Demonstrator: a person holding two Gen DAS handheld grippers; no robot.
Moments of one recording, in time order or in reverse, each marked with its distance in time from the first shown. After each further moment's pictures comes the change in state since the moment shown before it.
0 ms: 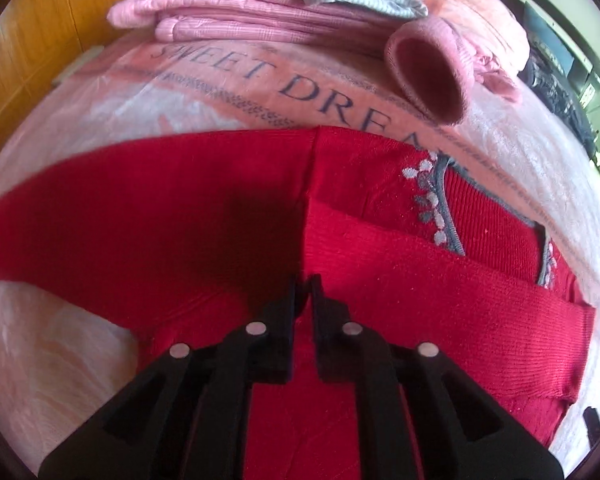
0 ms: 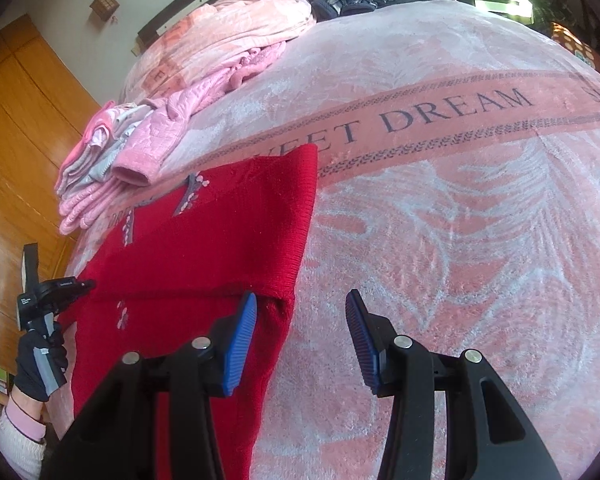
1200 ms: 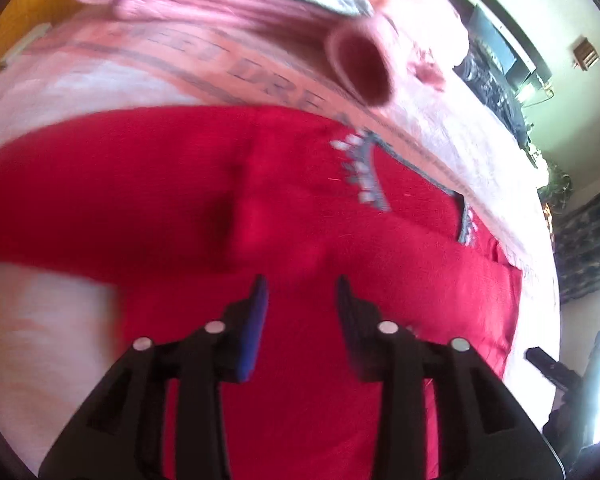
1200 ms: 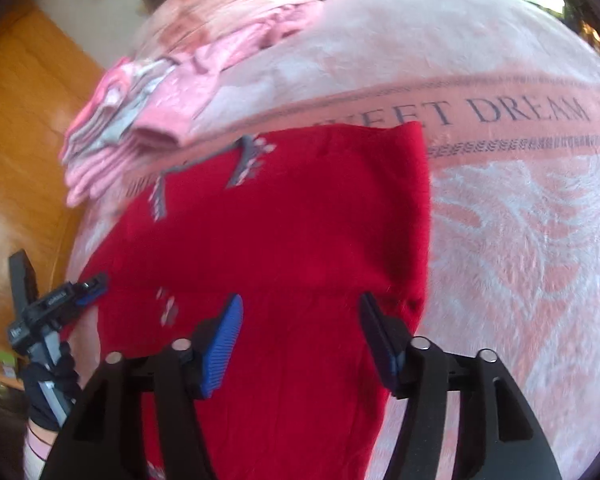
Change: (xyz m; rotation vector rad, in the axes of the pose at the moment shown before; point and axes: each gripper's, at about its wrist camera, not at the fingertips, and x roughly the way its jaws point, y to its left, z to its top) left arm -0.037 0.026 -0.021 0.038 0.062 -0.262; right arm 0.013 0.097 0.004 -0.069 0.162 -0.013
